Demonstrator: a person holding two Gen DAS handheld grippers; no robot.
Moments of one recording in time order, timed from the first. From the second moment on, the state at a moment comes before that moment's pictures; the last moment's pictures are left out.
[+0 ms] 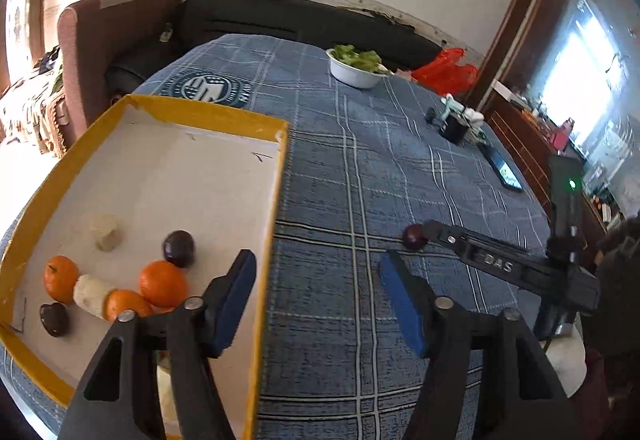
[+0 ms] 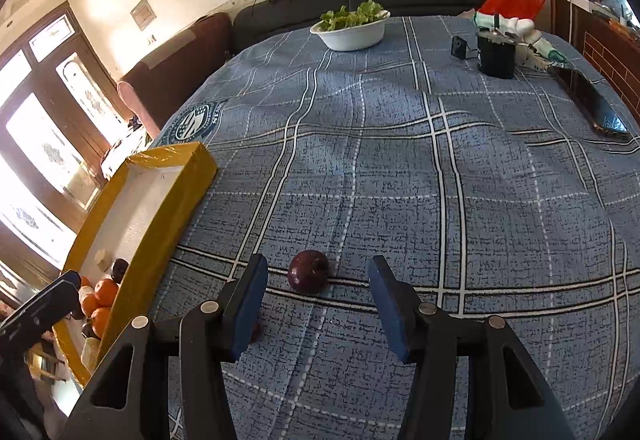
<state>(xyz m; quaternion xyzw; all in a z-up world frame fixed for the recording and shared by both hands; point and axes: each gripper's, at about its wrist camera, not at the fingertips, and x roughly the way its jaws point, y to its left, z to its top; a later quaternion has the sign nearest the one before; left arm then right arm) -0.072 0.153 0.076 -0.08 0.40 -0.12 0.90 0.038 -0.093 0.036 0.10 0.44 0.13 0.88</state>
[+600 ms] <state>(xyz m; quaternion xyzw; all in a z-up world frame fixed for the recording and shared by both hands) -0.035 0.079 0.021 -0.02 0.47 -0.16 0.87 0.046 -0.096 0.016 0.11 0.42 0.16 0.89</state>
